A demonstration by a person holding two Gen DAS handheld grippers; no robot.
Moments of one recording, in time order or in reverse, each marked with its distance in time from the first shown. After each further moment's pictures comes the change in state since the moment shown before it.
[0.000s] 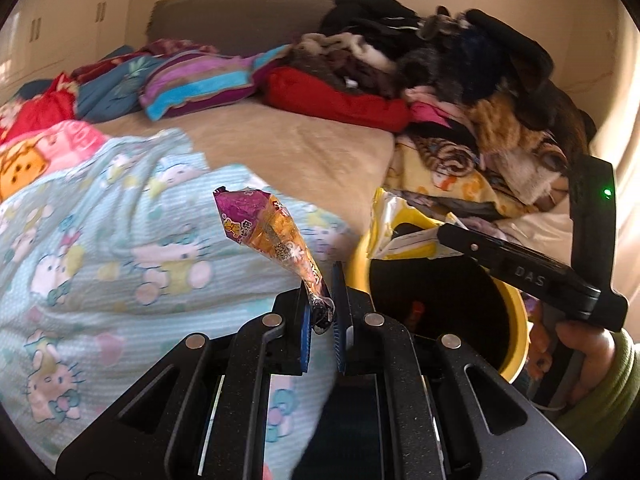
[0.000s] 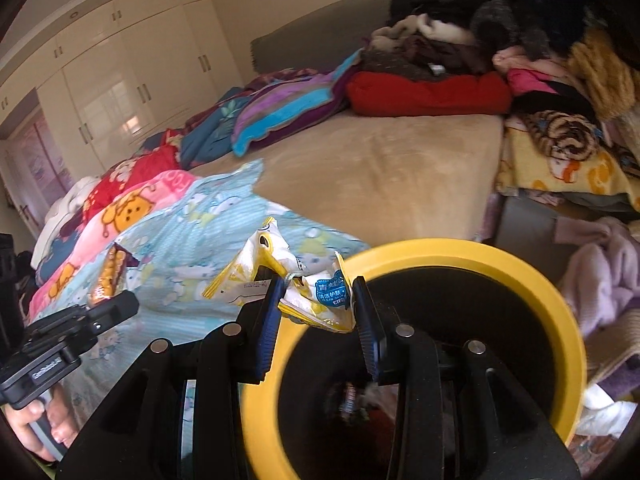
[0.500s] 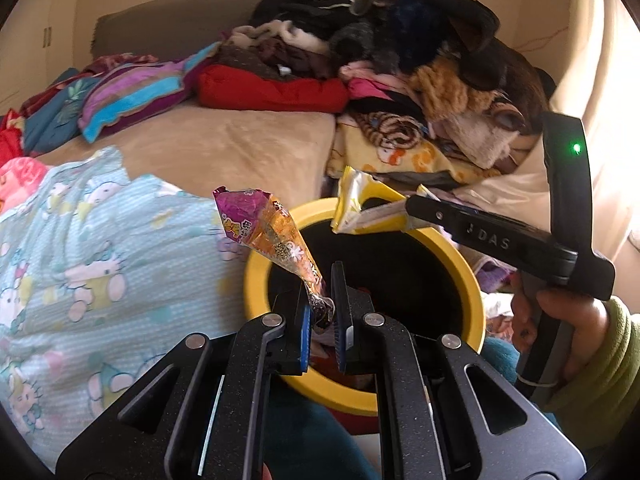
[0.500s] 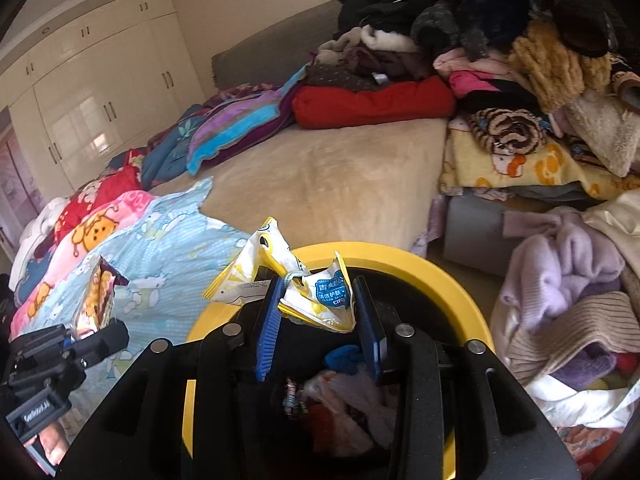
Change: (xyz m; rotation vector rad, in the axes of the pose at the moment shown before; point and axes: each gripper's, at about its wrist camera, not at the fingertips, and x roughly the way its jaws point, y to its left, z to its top) left arm 0.023 -0.078 -0.006 0.136 0.045 -0.110; right arm -0.039 -0.058 -0.003 0.057 -0.044 -0.126
